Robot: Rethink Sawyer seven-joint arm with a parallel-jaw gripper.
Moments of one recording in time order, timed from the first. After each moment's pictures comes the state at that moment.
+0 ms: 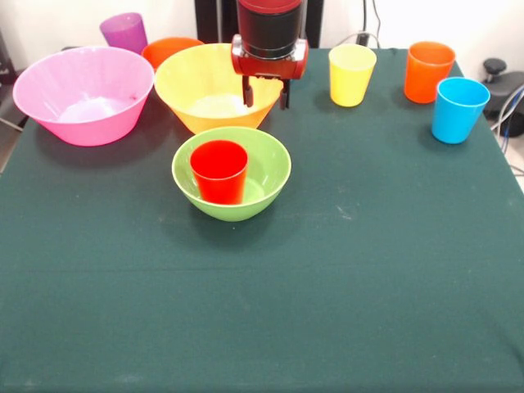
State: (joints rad) arm -0.45 -0.54 0.20 1.79 -0.40 0.52 1.94
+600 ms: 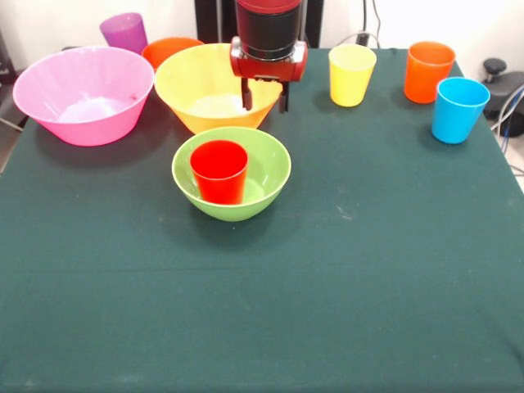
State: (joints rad) arm -0.44 -0.54 0.20 1.79 -0.40 0.48 1.94
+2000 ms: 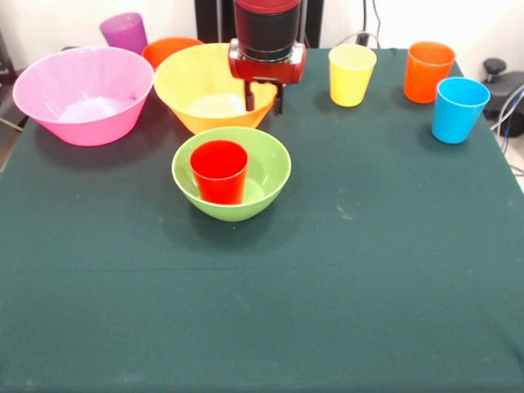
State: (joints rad) arm -0.44 -0.54 0.19 1.79 -0.40 0.46 1.94
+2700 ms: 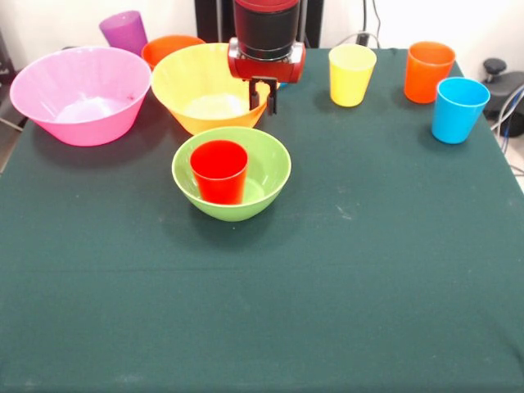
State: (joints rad) arm -0.44 -0.55 0.19 1.79 -0.40 0.46 1.94
